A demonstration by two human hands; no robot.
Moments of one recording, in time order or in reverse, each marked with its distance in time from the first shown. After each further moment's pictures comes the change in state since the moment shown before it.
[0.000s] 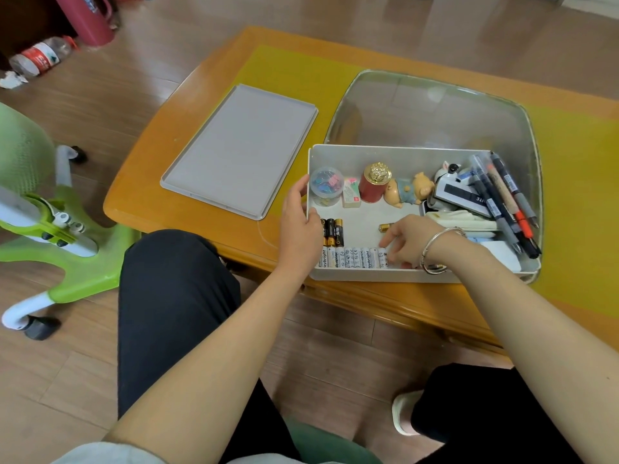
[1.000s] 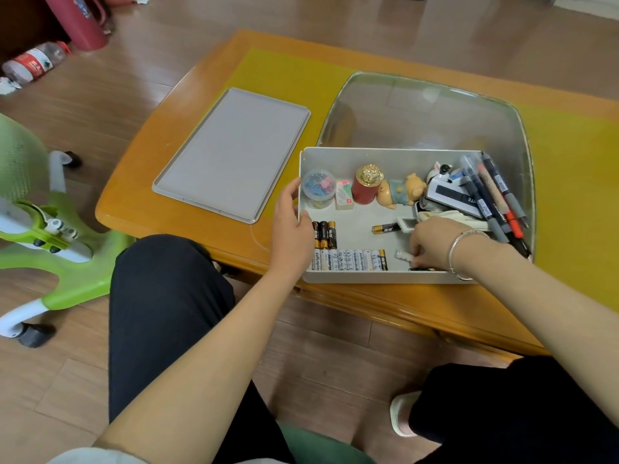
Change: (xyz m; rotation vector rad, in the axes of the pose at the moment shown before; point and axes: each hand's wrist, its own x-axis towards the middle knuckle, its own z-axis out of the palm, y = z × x) left_hand 0.001 -0.001 0.001 0.004 -0.004 -0.010; right_hand -0.004 0.037 -0.013 -0.567 0.027 -0.065
